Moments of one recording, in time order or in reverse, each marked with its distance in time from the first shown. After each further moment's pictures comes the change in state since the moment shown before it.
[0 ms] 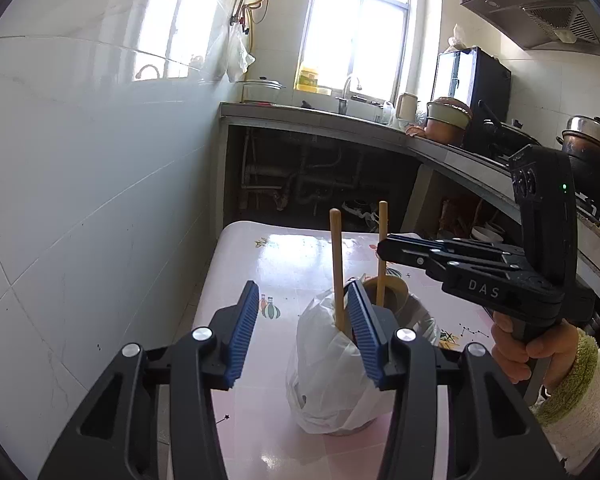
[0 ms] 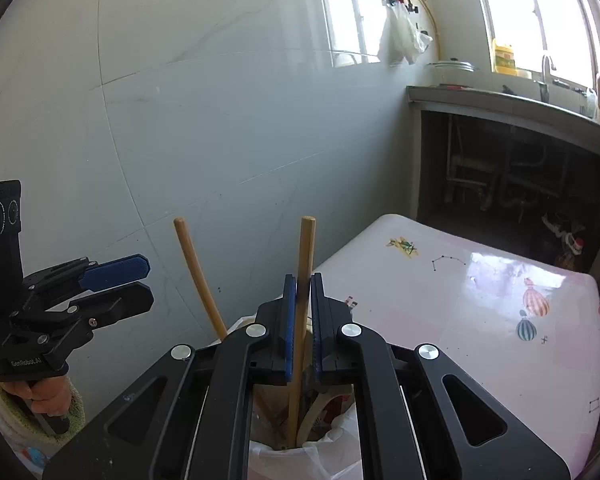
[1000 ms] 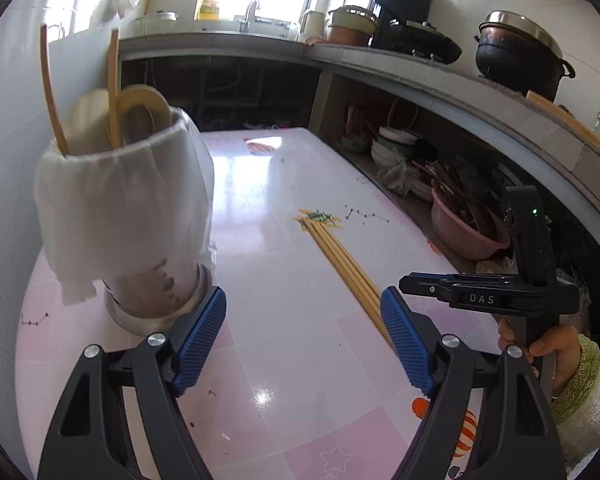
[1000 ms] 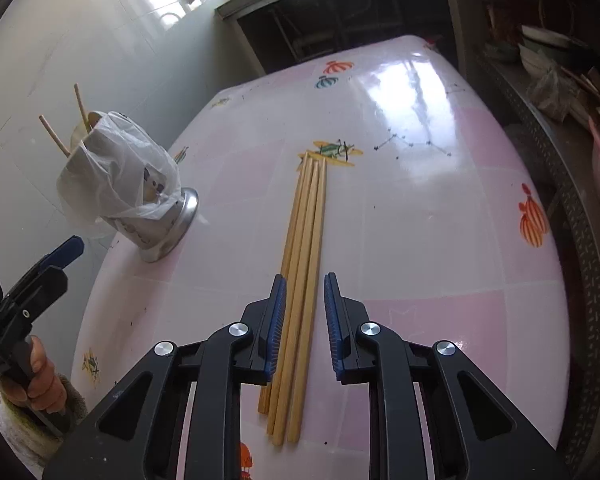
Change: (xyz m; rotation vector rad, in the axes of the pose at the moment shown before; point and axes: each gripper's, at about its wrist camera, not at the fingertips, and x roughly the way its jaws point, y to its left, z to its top) left arm 0.049 -0.156 -0.115 0.118 0.284 -0.269; right arm -0.101 -0.111 -0.235 0.543 0.272 -0.260
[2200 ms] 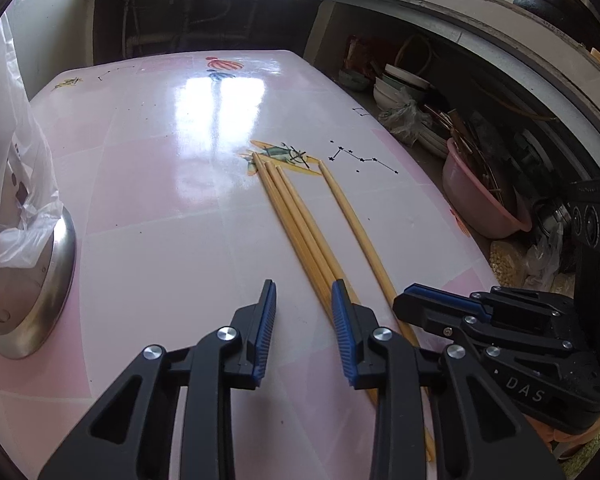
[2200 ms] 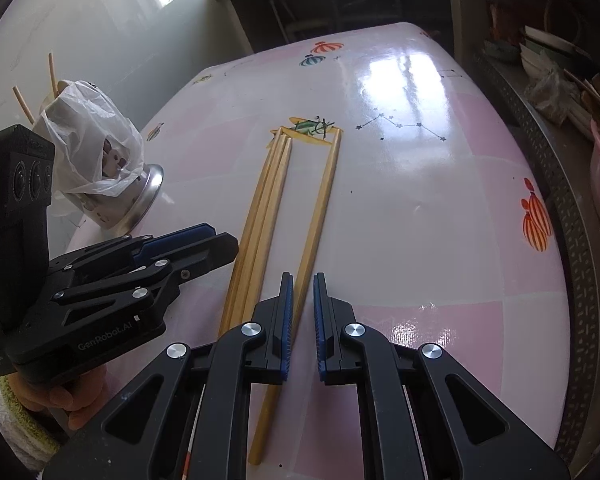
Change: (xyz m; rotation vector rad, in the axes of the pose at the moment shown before) left arm 0.134 -0.034 0.012 -0.061 0.196 -0.041; right arm 0.012 -0.016 -0.003 -0.044 0.004 -0.070
